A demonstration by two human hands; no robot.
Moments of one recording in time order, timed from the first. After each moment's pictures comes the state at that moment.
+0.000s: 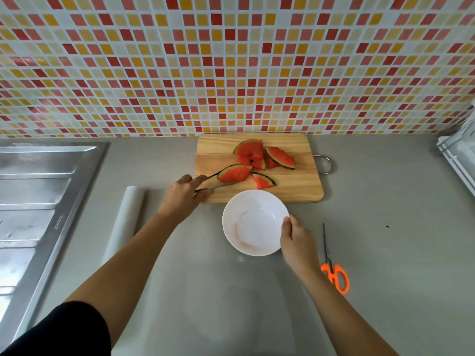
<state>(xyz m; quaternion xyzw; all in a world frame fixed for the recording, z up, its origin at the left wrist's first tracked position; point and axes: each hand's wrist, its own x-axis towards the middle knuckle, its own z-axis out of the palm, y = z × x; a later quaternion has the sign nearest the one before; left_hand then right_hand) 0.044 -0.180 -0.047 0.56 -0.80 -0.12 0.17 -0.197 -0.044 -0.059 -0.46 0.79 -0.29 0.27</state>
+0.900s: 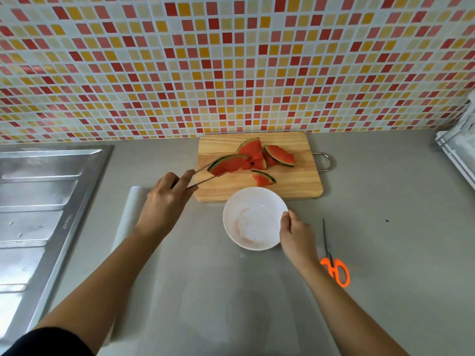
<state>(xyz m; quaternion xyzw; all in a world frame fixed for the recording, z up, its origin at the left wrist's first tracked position) 0.062 -0.133 0.004 0.48 -0.83 0.07 0.28 -0.196 -0.046 -0.061 -0.47 0.79 -0.30 0.27</state>
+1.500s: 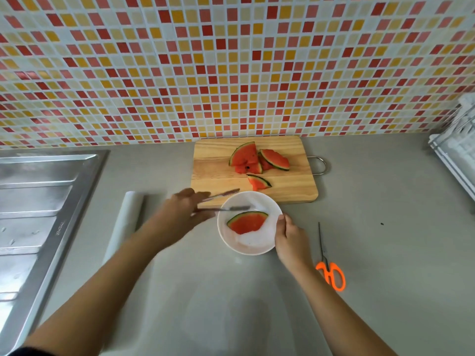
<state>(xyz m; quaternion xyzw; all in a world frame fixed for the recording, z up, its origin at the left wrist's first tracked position) 0.041 -0.121 0.019 0.49 -0.85 -0.14 0.12 -0.196 -0.046 -0.062 -0.46 0.78 -0.31 0.28</state>
